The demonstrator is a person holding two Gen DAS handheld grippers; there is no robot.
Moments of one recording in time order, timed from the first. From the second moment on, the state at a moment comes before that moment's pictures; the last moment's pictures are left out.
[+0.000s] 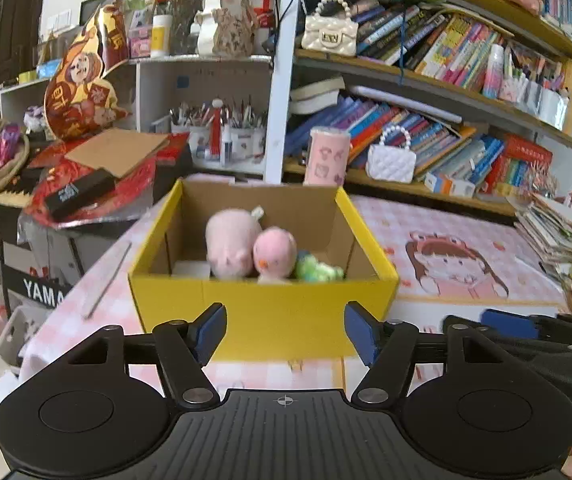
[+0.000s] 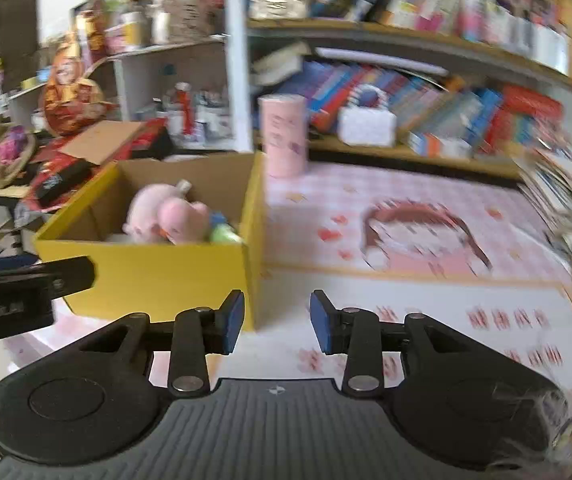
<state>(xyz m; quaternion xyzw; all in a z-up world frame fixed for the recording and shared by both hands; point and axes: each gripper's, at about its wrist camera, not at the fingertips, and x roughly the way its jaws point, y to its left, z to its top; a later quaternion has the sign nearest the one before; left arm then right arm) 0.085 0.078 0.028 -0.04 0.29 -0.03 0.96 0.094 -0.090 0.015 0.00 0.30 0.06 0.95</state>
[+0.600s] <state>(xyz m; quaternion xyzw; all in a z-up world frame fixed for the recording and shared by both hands) 0.047 0.030 0.000 -0.01 0.32 -0.05 0.95 0.031 -0.144 -0.007 0.02 0.32 -0.05 0.94</state>
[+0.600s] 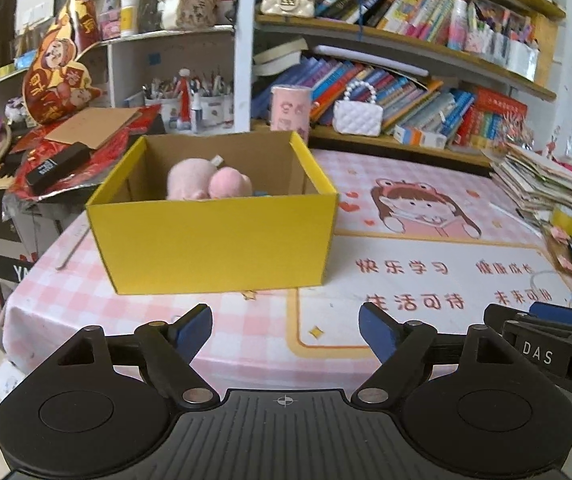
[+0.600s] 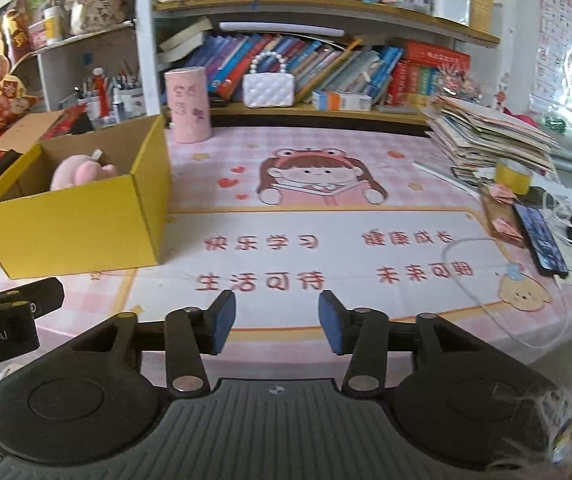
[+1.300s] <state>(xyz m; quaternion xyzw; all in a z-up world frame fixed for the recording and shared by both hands) 0.038 0.003 -0.003 0.02 0.33 -0.01 0.94 0.026 -0.160 -0.015 0.01 0.34 -0.07 0.94</state>
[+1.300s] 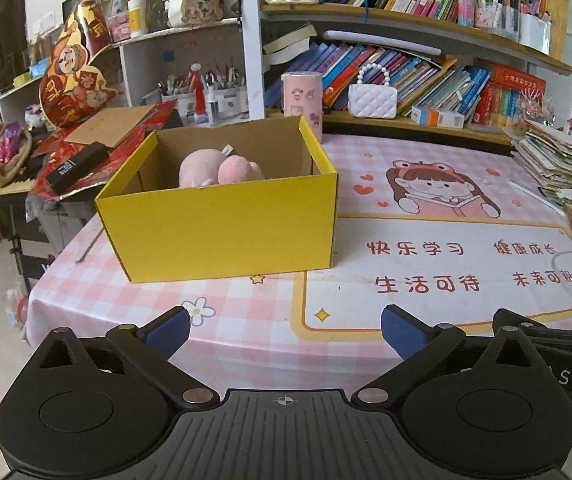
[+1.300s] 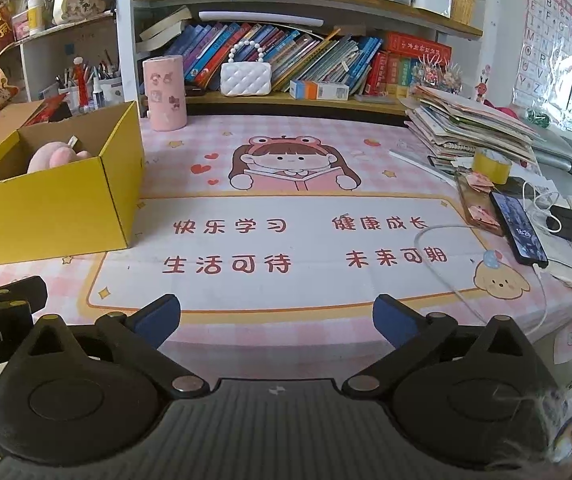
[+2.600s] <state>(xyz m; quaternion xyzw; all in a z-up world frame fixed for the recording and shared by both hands) 0.018 -0.004 -0.006 0.02 0.34 0.00 0.94 0.007 -0.163 -0.020 0.00 0.34 -0.09 0.94</state>
